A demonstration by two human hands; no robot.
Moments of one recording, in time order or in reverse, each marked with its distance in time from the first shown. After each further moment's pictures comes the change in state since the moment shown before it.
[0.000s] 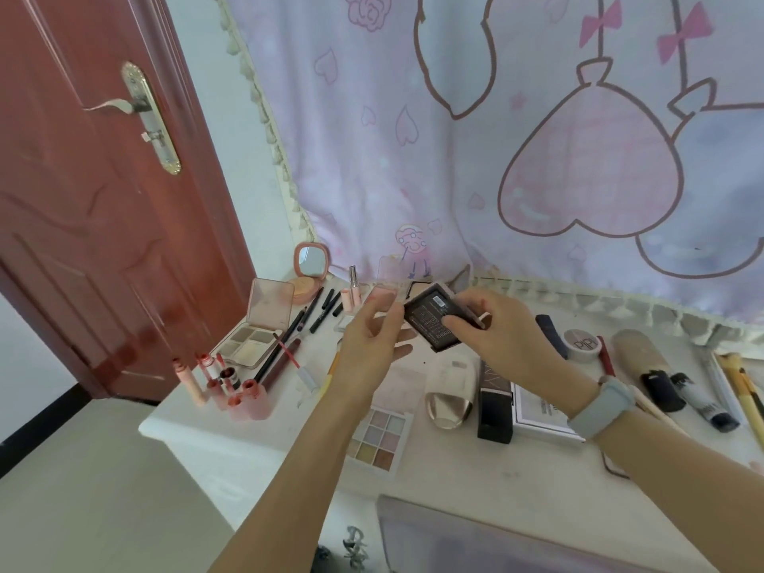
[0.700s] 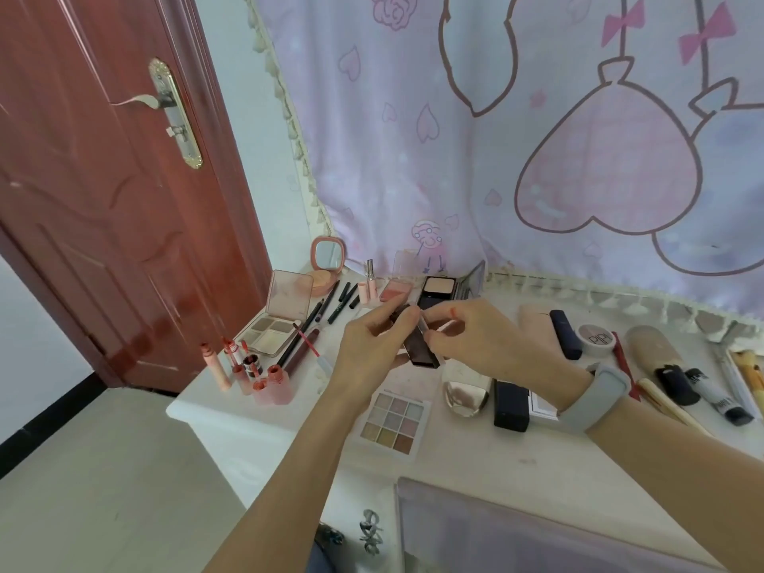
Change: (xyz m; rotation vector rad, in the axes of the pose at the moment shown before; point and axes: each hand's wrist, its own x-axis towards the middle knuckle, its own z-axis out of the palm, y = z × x) left_hand -0.015 0.002 -0.023 -0.094 -0.062 0.041; right_hand -0.004 -0.034 0.024 0.154 -0.287 -0.039
